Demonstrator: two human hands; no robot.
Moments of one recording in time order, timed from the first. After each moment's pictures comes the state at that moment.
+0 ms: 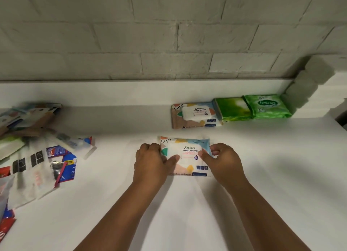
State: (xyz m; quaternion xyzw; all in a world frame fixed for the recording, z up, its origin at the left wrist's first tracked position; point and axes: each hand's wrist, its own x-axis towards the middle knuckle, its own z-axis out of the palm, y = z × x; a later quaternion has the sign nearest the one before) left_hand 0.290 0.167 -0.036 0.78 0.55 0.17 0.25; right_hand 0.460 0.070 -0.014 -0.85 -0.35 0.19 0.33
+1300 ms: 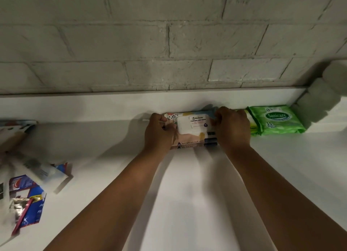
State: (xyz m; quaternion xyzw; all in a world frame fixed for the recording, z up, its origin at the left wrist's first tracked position) left_hand 0.397 0.277 -0.026 0.63 0.53 0.36 0.43; right_hand 0.573 0.193 -0.016 -0.83 -0.48 -0.16 0.24
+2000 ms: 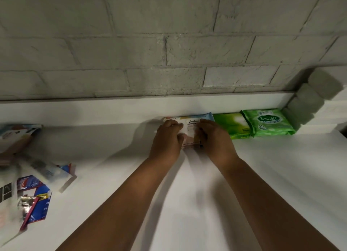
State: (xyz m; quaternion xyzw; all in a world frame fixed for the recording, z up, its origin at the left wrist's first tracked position) left_hand 0.401 0.257 -0.024 0.85 0.39 0.27 0.24; right_hand 0.545 0.180 -0.020 -0.75 -0.58 0.01 0.31
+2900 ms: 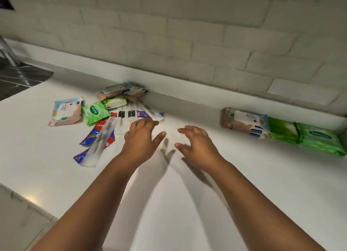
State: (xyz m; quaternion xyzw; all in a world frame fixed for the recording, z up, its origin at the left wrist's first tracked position) left_hand 0.122 0.100 0.037 0.73 0.63 0.23 0.08; right_hand 0.318 0.076 0.033 -0.60 -0.76 0.14 0.23
